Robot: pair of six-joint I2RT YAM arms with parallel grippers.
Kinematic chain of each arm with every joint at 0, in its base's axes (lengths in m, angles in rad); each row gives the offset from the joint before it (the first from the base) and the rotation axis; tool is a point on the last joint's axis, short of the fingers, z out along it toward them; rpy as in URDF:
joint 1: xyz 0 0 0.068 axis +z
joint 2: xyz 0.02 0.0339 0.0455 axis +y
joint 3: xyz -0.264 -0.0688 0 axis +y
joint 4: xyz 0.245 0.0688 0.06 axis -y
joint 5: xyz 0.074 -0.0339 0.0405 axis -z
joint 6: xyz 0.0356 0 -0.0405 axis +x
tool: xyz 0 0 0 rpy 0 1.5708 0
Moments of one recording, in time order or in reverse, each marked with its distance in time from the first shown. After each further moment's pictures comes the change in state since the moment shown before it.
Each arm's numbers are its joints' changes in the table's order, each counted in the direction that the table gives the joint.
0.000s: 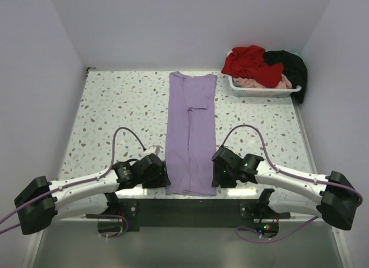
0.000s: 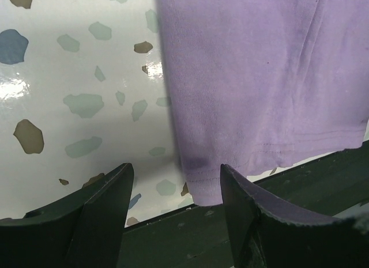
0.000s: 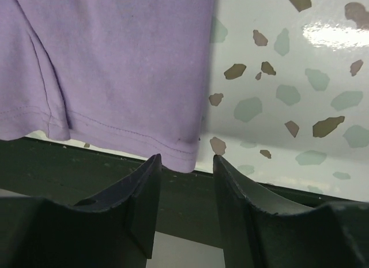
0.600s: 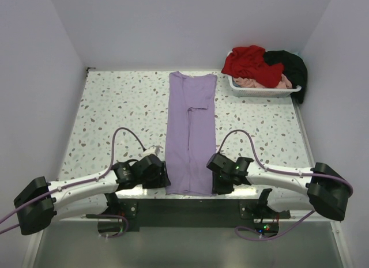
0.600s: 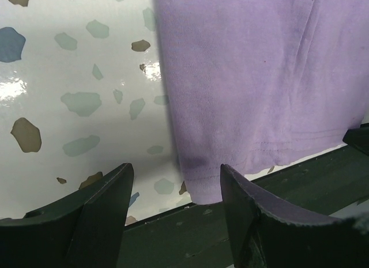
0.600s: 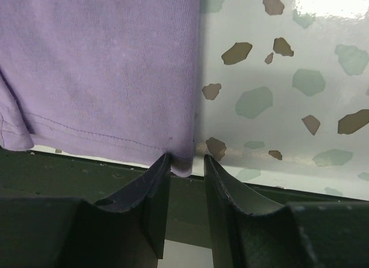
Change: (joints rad) left arm -0.002 -0.014 0.005 0.000 0.000 -0.005; right arm 0.071 0.121 0.031 0.051 -0.027 0.083
